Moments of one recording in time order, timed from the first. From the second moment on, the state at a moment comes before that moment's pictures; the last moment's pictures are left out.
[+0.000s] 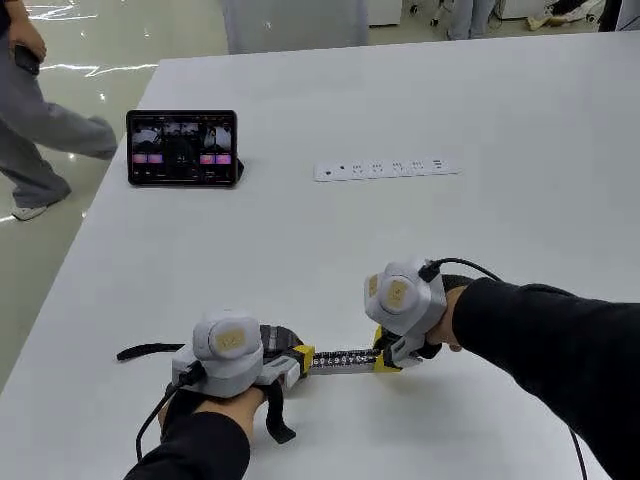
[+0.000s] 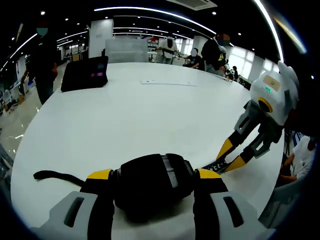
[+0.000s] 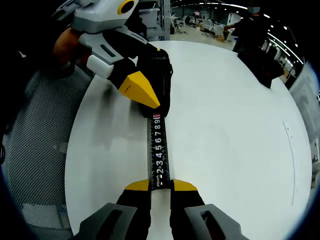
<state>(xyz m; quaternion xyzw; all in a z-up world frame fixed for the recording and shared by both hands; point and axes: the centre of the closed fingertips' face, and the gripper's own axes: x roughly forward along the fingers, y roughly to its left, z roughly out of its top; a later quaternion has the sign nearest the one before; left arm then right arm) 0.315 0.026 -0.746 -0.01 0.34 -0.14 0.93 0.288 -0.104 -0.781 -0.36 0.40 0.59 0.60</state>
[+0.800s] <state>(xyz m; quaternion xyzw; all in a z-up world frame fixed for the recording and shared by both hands) 0.315 0.026 -0.746 -0.01 0.35 -0.14 0.93 0.288 -0.088 -0.782 -0.35 0.40 0.59 0.61</state>
